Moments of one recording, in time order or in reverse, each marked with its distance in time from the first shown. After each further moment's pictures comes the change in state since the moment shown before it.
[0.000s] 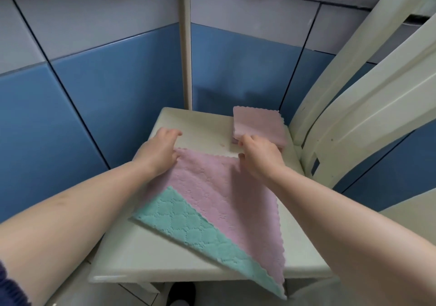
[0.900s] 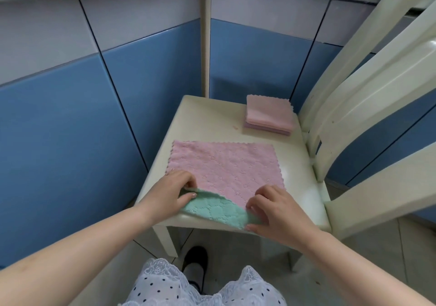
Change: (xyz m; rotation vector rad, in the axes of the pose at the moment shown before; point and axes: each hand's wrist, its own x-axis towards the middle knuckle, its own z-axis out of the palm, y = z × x) left_hand -0.165 0.012 0.007 -0.233 -0.111 0.193; right_hand -0.176 -0.002 0.018 0.205 -0.057 -0.409
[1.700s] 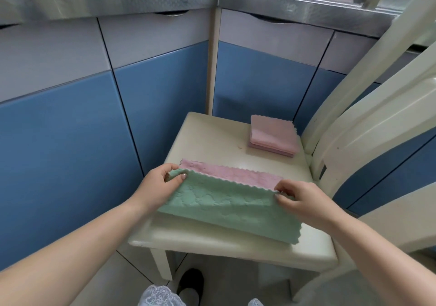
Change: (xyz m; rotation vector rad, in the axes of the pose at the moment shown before) left_hand 0.026 -0.016 -0.033 -0.565 0.263 -0.384; right_hand 0.040 0.014 -0.082 0.221 -0.132 0.383
